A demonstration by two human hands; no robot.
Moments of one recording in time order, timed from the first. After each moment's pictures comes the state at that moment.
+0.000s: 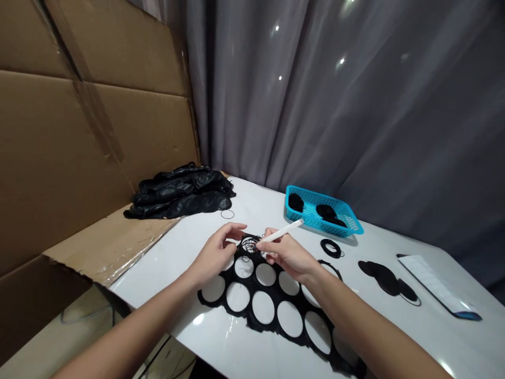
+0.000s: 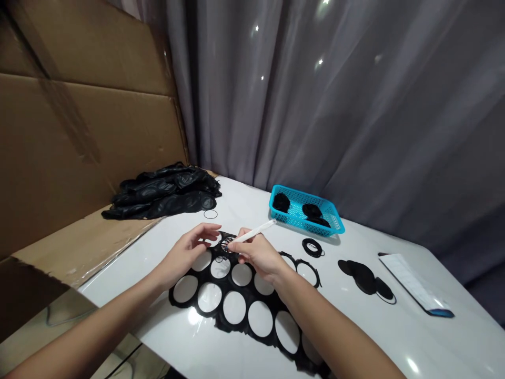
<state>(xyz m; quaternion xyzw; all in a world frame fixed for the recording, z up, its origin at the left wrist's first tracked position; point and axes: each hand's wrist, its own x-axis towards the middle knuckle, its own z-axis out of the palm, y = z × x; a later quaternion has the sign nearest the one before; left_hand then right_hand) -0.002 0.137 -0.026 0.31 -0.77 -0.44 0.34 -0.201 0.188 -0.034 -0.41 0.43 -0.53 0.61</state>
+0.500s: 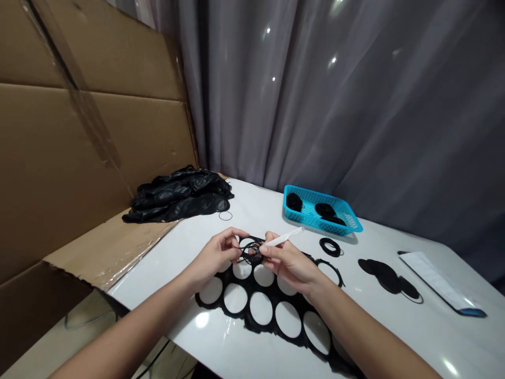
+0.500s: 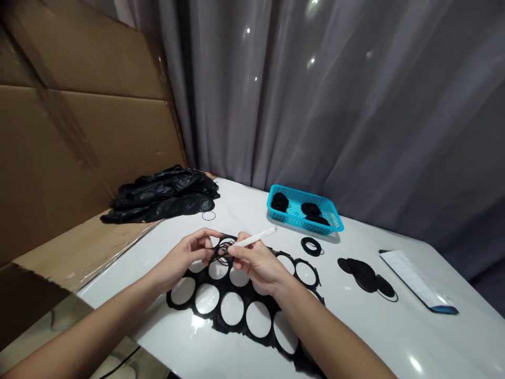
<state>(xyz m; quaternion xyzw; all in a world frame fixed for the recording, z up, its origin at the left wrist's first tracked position) -0.011 0.142 -0.021 0.30 -0.69 -0.59 0.29 -0.203 0.204 -0.045 -0.36 0.30 -0.55 0.69</state>
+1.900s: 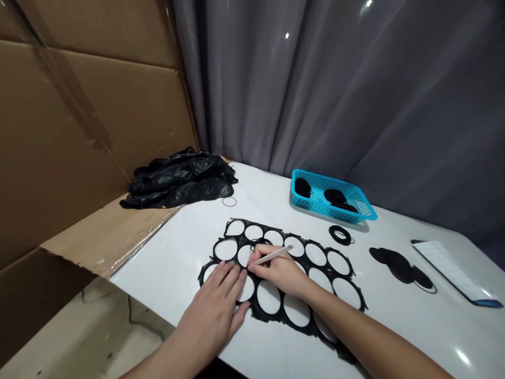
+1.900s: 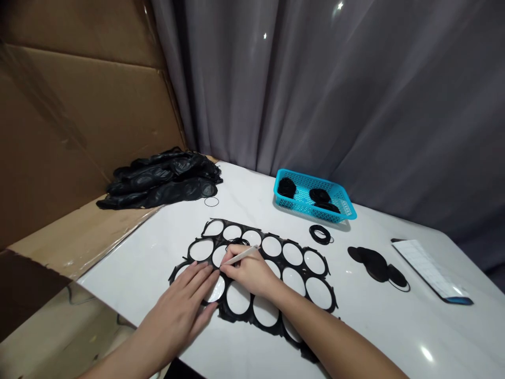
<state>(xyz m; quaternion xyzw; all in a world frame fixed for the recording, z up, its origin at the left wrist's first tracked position) 0.028 0.212 -0.086 0.25 -0.94 0.13 0.17 -0.183 0.205 -0.087 -0.62 0.50 -0.42 0.44</state>
